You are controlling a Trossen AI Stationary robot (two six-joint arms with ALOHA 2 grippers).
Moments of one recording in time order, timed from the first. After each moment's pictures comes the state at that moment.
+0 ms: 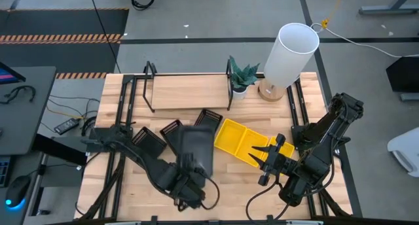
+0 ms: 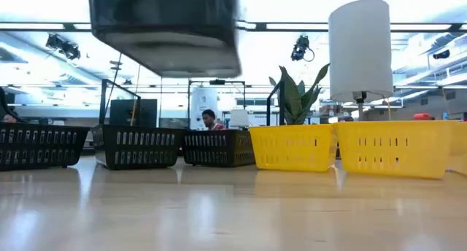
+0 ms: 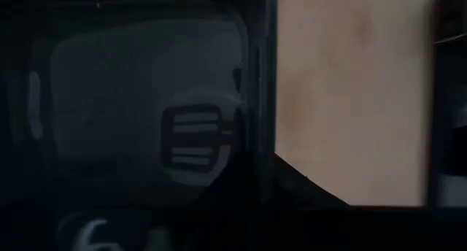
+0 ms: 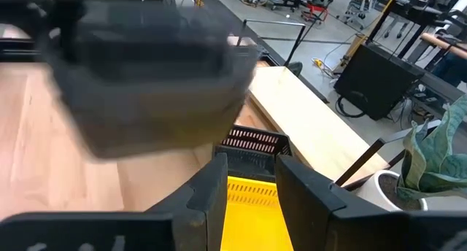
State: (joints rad) left arm -0.59 2.06 2.15 -1.52 -0.31 -0.50; right arm 0.88 1.51 1.34 -1.05 1.18 0.97
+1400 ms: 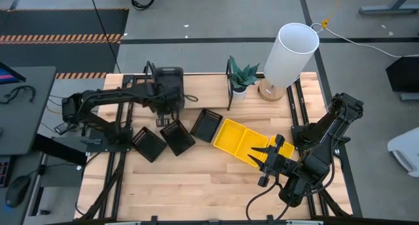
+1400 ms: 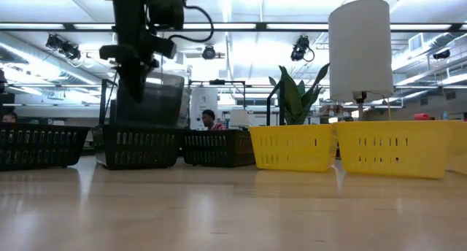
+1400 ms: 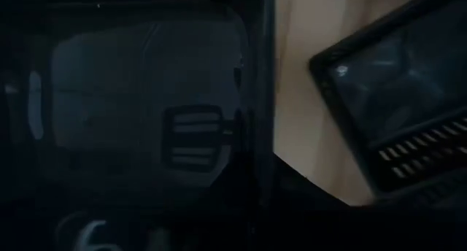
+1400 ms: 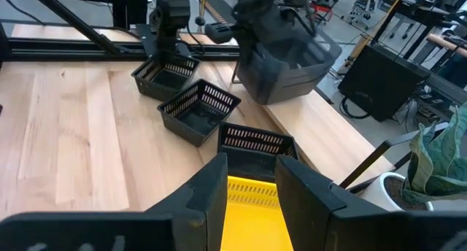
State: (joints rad) left arm 0.31 1.42 1.11 -1.06 -0.23 0.27; right arm 0.88 1.51 1.34 -1.02 1.18 0.93
